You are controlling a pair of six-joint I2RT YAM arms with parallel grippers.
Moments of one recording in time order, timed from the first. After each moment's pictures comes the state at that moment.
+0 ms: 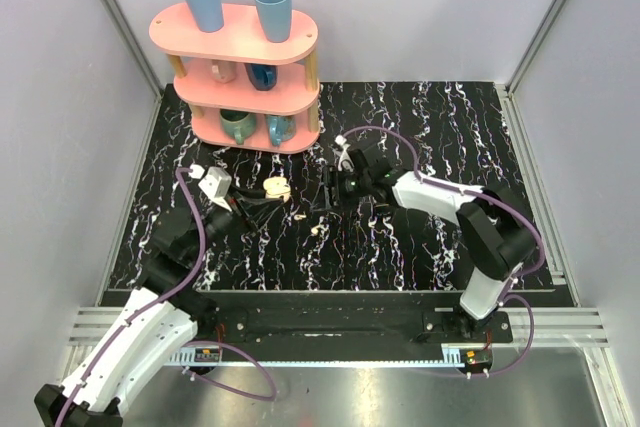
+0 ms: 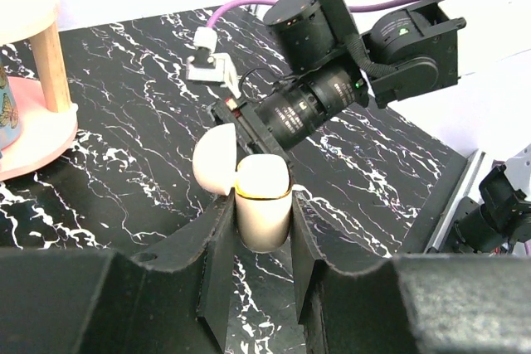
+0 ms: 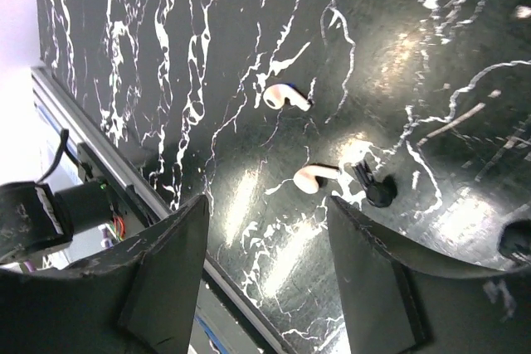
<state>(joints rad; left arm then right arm) -0.46 0.48 0.45 0.10 0.39 -0.32 0.66 1.73 1.07 -0.10 -0.43 0.63</state>
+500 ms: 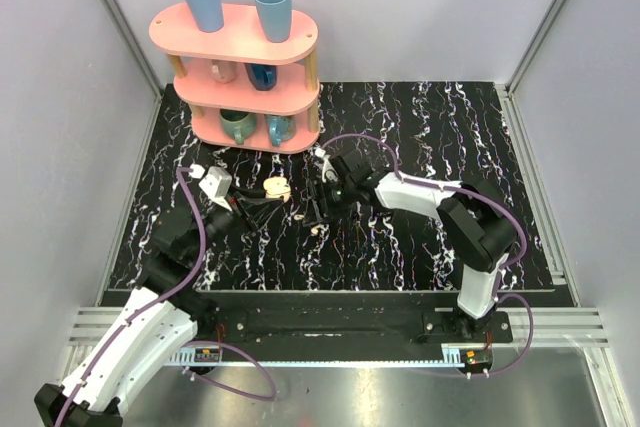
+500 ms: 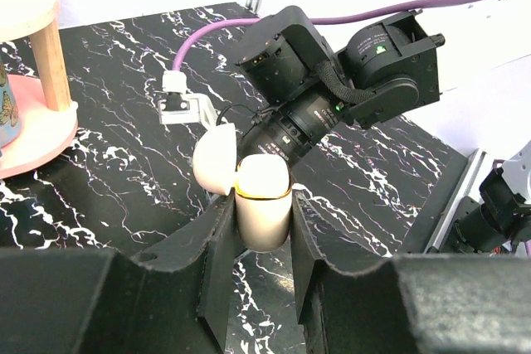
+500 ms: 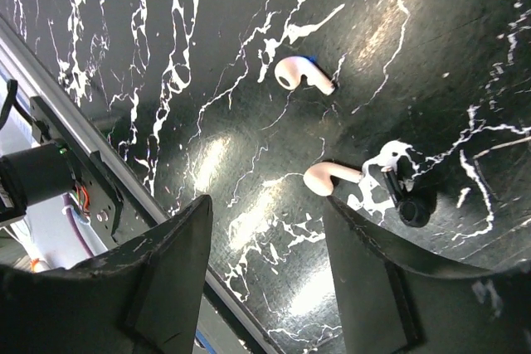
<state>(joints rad) -0.46 0.49 0.45 0.09 0.39 -0.32 0.74 1.85 1.16 -0.19 -0.46 0.51</state>
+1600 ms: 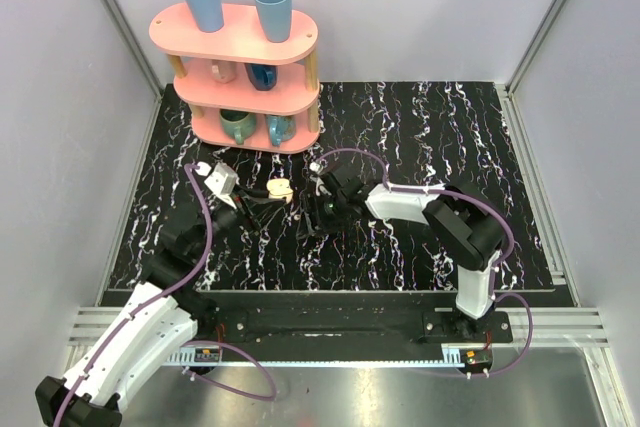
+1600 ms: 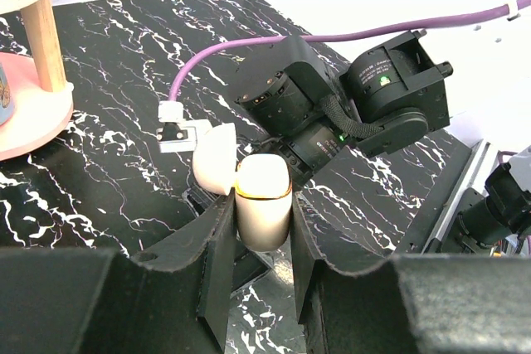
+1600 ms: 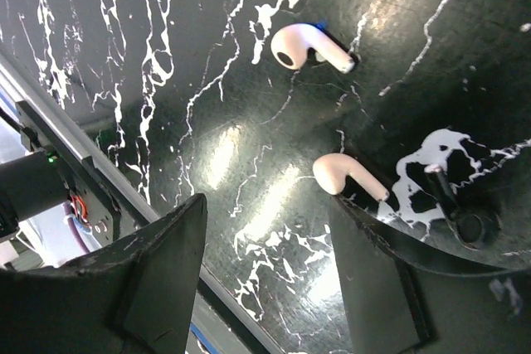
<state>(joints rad) -0.46 0.53 0.45 0.10 0.40 -0.32 0.81 1.90 1.11 -0.11 -0.41 0.63</state>
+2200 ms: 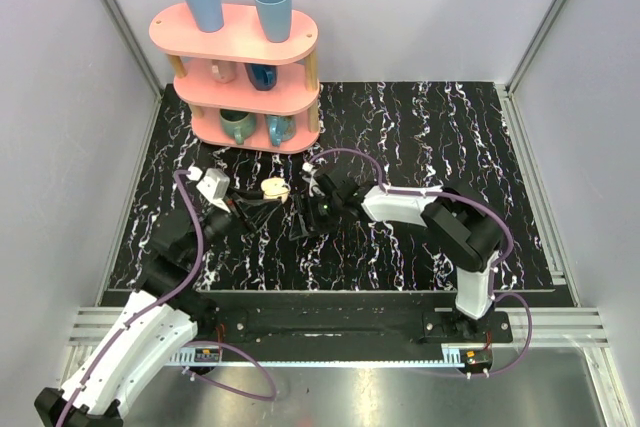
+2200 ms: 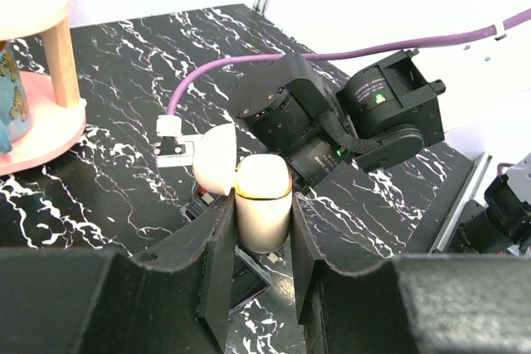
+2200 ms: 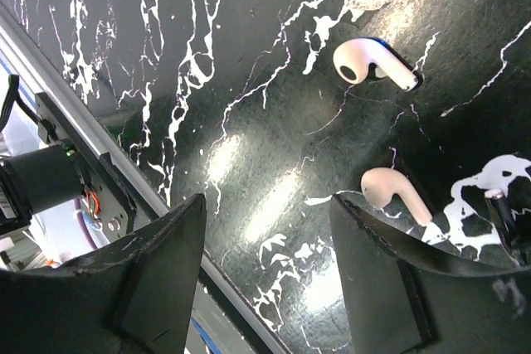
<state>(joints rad) -0.46 0.47 0.45 0.07 0.38 -0.32 0.85 1.91 1.12 -0.06 -0.42 0.64</state>
